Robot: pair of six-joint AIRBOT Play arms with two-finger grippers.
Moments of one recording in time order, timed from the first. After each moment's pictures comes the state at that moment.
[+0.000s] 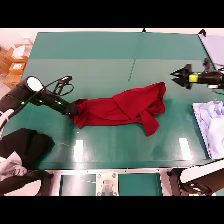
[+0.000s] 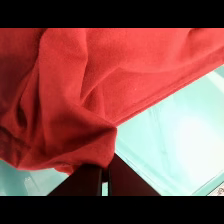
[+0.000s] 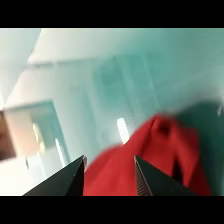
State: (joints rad) left arm -0.13 -1.30 0.98 1.03 -1.18 -1.18; right arm -0.49 -1.71 1.48 -0.59 1.28 1.38
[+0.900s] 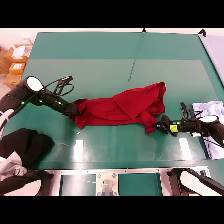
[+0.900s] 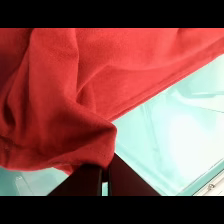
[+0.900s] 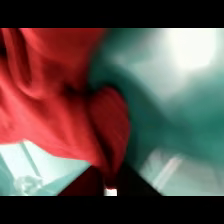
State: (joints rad) left arm -0.13 -1.30 0.98 1.00 -1.21 -1.18; right arm -0.33 -1.13 0.44 -0.71 1.01 1.23
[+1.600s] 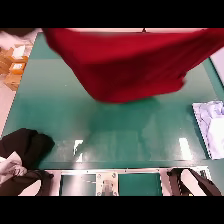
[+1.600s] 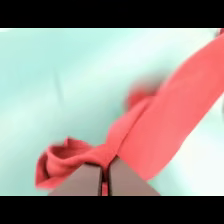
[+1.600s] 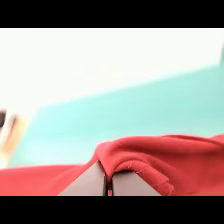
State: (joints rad) left arm -0.13 -1.07 1.96 1.03 -1.32 -1.30; right arm -0.56 -0.87 1.72 -0.65 1.19 1.41
